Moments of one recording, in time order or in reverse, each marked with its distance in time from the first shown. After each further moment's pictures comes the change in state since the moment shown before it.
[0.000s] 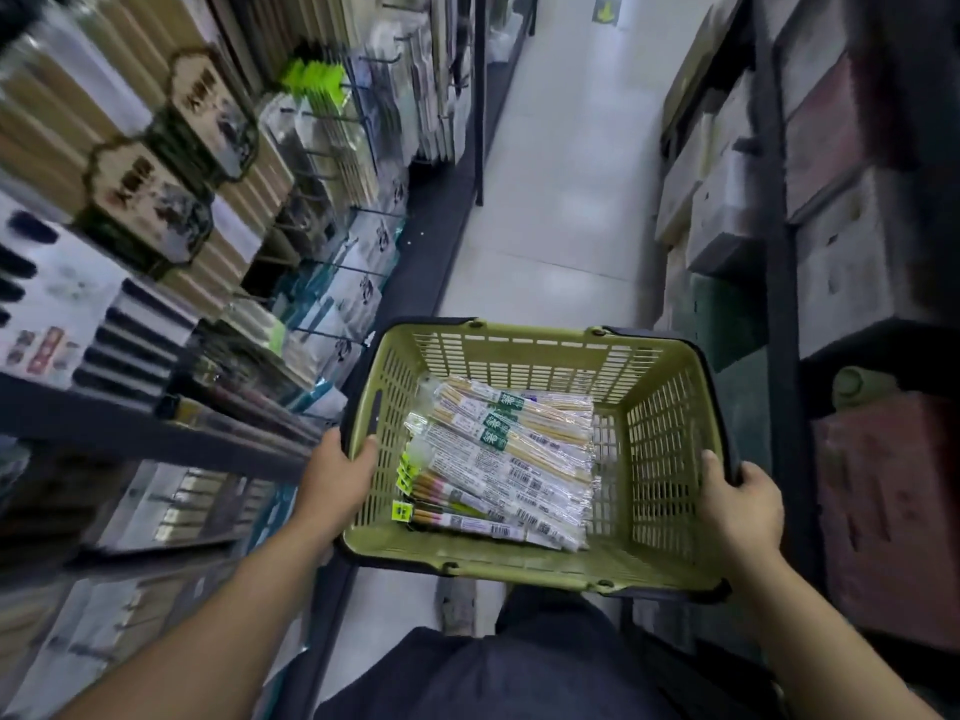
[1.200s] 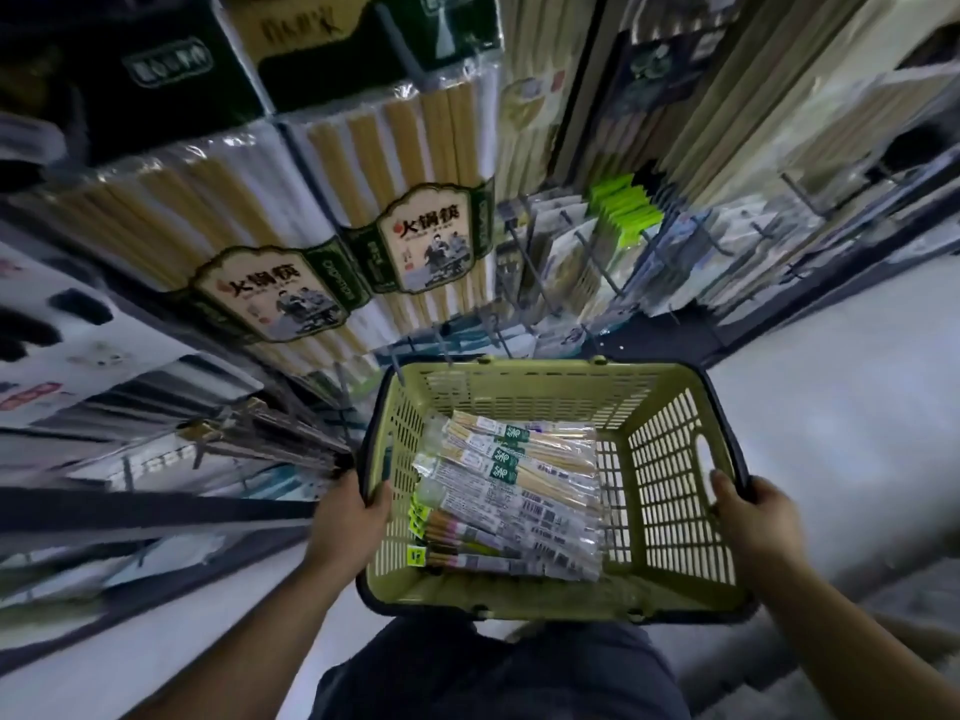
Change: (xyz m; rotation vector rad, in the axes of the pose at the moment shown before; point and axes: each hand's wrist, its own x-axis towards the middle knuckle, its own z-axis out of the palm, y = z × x) left_hand 0.139 0.080 0.044 -0.204 0.435 -0.592; right_hand 0.270 -0.403 0.271 -0.394 -0.671 -0.621
